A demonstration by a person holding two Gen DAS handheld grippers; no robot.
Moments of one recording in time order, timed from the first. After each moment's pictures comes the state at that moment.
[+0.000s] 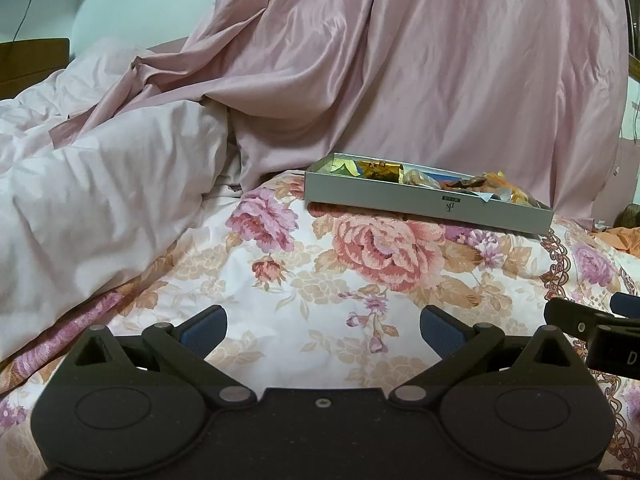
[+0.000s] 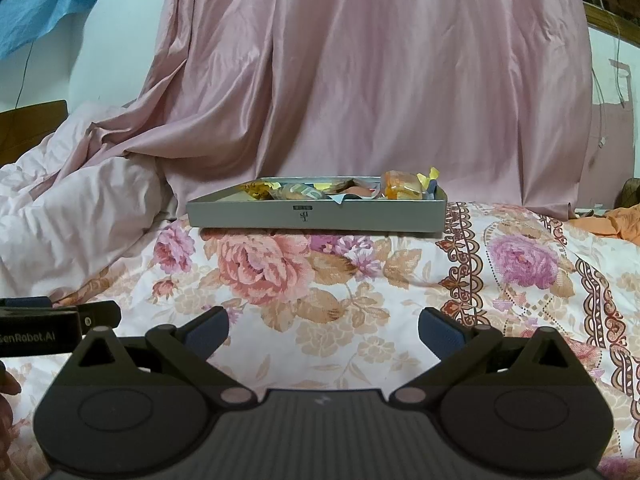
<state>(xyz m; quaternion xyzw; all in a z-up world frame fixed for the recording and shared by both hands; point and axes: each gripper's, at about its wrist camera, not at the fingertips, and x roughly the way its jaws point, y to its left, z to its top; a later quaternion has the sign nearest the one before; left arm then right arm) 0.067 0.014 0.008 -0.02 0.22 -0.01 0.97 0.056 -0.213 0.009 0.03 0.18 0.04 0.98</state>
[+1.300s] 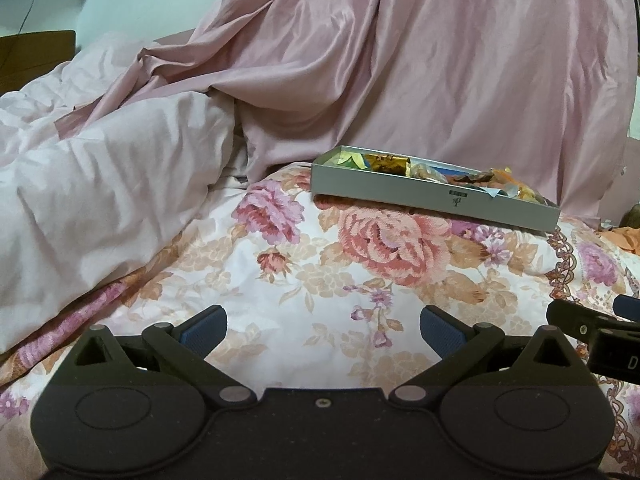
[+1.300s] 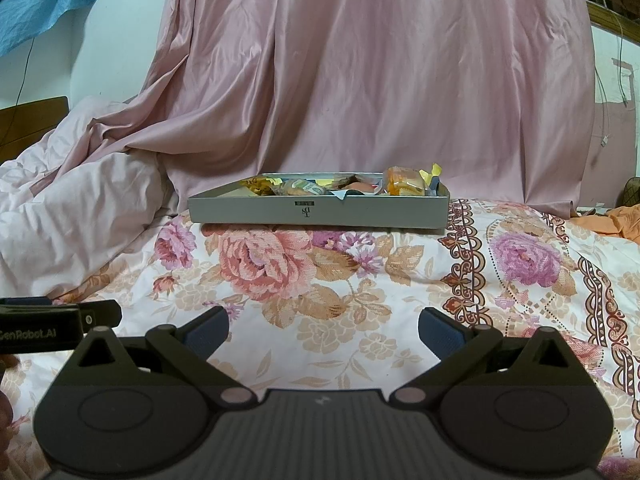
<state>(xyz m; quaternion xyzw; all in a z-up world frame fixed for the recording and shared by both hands) 0.068 0.016 0.006 -0.02 0.24 0.00 0.97 0.056 -0.211 0.008 0.03 0.19 0.04 0.98</state>
